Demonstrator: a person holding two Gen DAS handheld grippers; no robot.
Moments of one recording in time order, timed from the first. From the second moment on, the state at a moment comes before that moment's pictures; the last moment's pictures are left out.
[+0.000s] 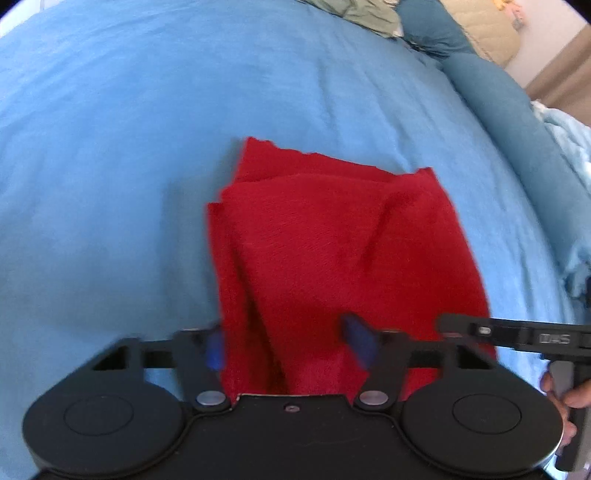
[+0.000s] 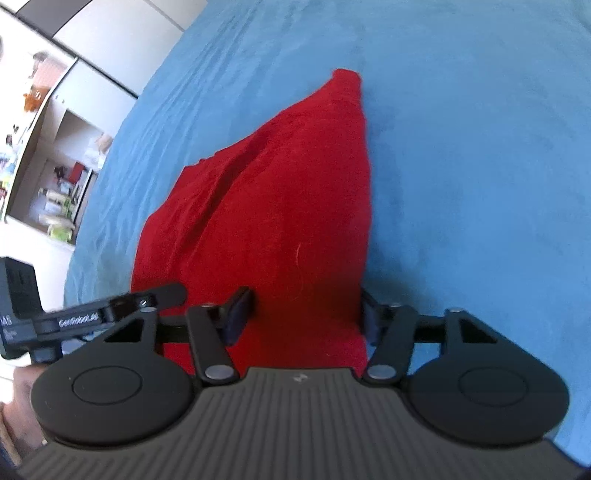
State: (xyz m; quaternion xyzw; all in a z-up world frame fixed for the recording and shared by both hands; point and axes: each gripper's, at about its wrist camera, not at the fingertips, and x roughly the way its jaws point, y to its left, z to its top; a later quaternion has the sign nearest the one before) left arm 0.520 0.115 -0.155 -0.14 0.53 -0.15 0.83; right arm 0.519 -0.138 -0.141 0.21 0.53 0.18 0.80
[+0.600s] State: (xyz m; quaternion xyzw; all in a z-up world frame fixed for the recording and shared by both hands) left arm 0.406 0.033 -0.072 -0.09 0.49 -0.17 0.85; right arm 0.402 -0.193 -0.046 0.16 0.48 0.19 0.84
